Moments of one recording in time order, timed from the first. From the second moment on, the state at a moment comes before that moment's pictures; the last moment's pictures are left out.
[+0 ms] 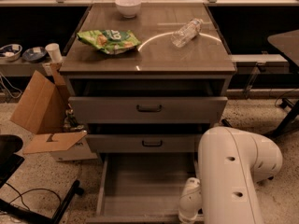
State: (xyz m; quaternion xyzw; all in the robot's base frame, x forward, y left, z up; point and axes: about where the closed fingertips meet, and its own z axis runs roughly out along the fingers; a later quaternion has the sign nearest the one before) arm 0.392 -0.172 0.157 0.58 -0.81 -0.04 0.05
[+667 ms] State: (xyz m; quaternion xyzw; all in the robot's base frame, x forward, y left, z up) arm 0.341 -0.190 0.156 0.55 -0.82 -0.05 0.11
